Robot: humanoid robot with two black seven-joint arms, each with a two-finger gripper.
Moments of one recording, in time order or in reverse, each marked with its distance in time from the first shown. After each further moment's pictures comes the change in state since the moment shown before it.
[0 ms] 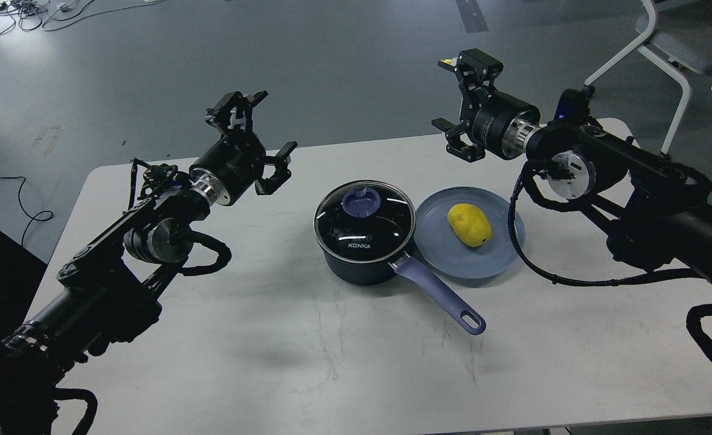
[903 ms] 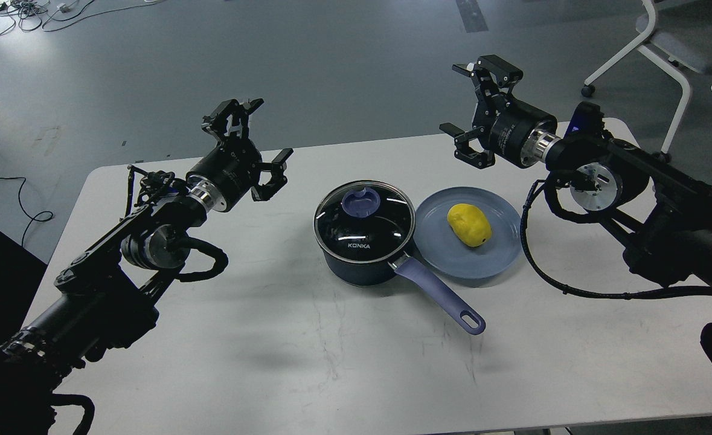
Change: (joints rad) left arm 0.018 0.006 0.001 -0.002 0.002 -0.002 0.001; right arm -0.058 -0.042 0.096 0.035 0.001 0.084 0.011
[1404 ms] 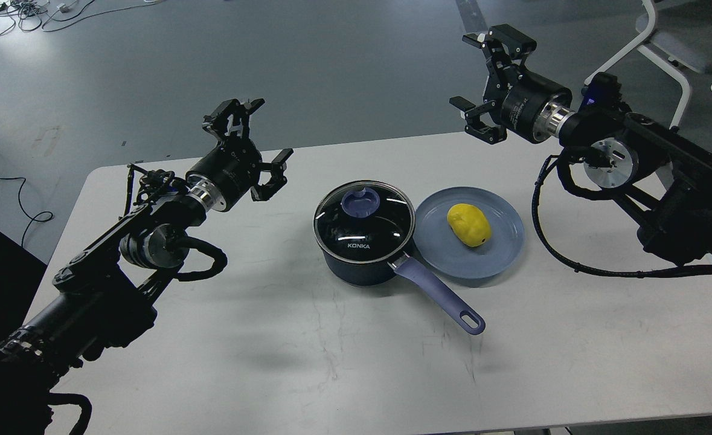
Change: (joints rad) left arm -0.010 0.006 0.010 -0.002 0.009 0.002 -0.007; right arm 0.052 -0.039 -0.016 -0.001 0.000 0.000 0.000
